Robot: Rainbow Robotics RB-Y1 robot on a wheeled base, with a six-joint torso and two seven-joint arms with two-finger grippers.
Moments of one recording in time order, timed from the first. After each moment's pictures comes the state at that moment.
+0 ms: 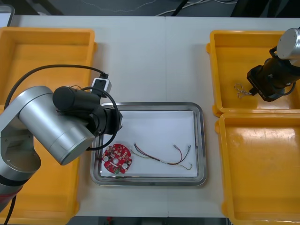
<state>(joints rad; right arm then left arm) -0.84 -0.52 -0.12 -1.00 -0.42 1.48 0.58 -0.34 0.54 -0.47 -2.21 0.27 1.55 -0.93</state>
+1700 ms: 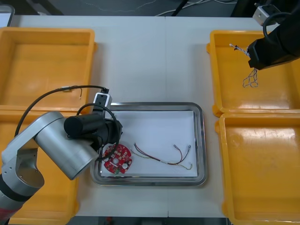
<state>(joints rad) -0.78 -0.60 -0.12 -1.76 -0.70 1.92 1.58 -0.24 0.56 -0.56 -2.09 0.15 1.29 -0.90</state>
